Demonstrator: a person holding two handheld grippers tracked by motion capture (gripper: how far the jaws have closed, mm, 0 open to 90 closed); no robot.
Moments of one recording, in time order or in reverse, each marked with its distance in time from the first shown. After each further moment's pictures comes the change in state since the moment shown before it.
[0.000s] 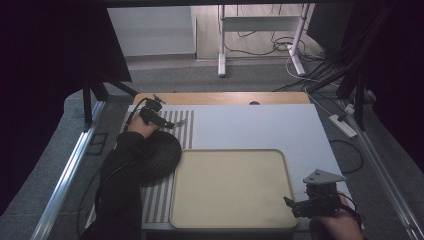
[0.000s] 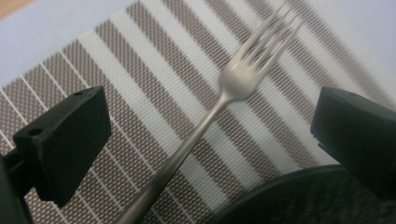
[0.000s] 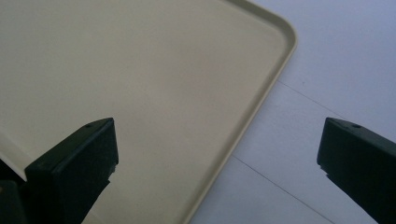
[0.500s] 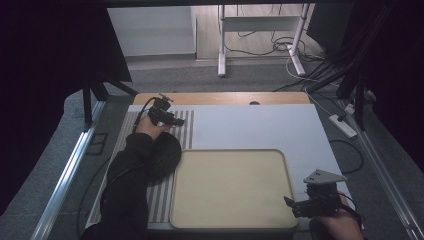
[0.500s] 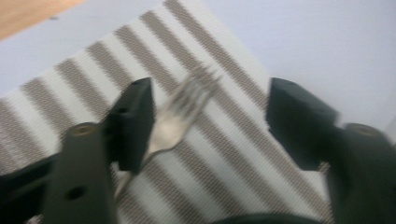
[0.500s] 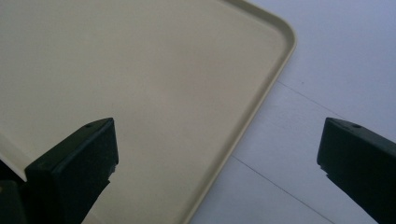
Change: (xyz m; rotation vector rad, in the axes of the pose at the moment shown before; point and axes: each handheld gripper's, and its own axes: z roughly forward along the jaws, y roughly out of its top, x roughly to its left) left arm -0.026 0.013 -0.007 -0.139 -0.089 0.014; right arm 0.000 0.000 0.000 -0.003 -0.002 0.003
